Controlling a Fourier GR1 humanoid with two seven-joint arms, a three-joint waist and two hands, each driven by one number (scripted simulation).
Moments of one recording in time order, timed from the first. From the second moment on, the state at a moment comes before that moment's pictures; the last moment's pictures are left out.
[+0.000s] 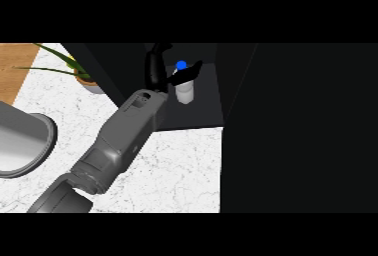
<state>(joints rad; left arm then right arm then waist) -1.12 0.01 -0.26 -0.27 0.45 0.73 -0.56 1.09 -0.50 0.37 -2.47 -0.06 0.13 -0.63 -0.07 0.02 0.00</state>
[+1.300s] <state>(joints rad) -0.74 0.00 -0.53 -0.85 0.79 0.26 -0.59 1.07 -0.48 0.47 -2.49 -0.04 0.08 -0.55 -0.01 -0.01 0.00</state>
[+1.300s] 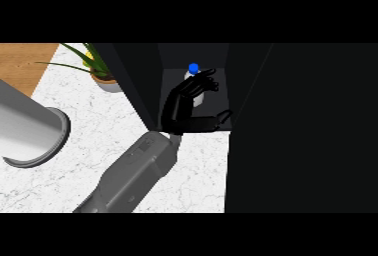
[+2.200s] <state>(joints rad) -0.01 0.36 -0.69 -1.55 0.76 0.25 -0.65 1.05 -0.66 0.52 -2.49 0.02 0.10 -0.57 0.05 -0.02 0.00</state>
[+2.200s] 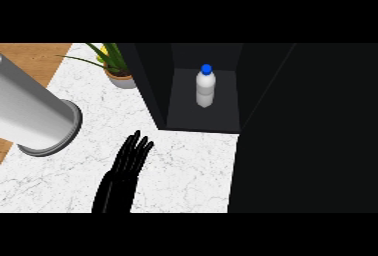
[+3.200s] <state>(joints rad) 0.36 0.79 -0.50 -1.73 0.85 -0.10 -0.86 0.68 -0.72 0.69 -2.50 0.04 0.06 -0.31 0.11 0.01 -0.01</state>
